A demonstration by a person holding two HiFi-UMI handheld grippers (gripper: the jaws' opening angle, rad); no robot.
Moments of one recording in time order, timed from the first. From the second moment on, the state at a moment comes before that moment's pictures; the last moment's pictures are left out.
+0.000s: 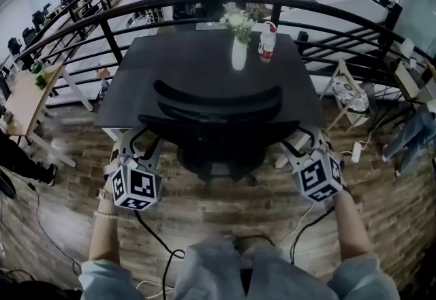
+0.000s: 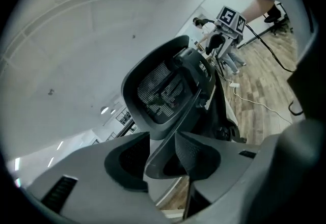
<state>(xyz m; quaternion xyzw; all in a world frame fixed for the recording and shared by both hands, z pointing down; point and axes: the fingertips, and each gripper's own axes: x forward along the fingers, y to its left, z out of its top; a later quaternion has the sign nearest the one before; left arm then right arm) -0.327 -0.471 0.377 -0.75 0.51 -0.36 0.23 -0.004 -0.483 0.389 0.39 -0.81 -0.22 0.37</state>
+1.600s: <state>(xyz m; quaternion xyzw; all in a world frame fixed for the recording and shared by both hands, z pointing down) -0.355 -0.549 0.459 -0.60 0.33 -0.64 0.35 -0.014 -0.522 0.449 0.25 -0.72 -0.33 0.55</state>
